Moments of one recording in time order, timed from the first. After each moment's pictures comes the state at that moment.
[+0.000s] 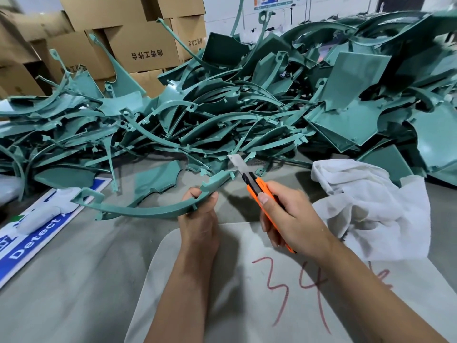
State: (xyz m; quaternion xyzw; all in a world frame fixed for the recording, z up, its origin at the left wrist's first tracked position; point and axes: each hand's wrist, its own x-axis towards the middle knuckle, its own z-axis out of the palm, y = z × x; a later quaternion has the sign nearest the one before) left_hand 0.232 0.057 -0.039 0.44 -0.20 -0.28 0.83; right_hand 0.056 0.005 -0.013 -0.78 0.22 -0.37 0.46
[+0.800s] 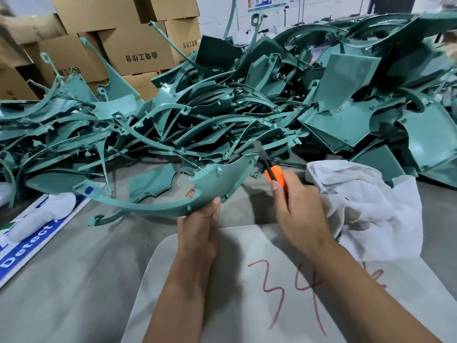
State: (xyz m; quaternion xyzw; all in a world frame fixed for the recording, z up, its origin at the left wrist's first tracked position) left_hand 0.221 0.058 -0.029 0.40 -0.09 -0.36 0.84; right_hand 0.054 -0.016 -0.026 -0.80 0.37 -0.44 0.19
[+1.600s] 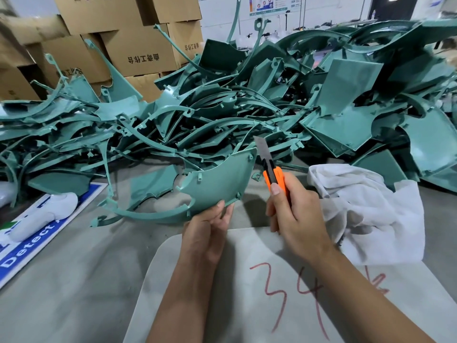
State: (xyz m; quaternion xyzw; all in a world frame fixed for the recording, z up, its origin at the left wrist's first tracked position) left_hand 0.217 0.059 -0.026 0.27 -0.03 -0.48 0.83; right_hand 0.060 -0.003 -0.021 -0.76 0.26 -0.51 0.31
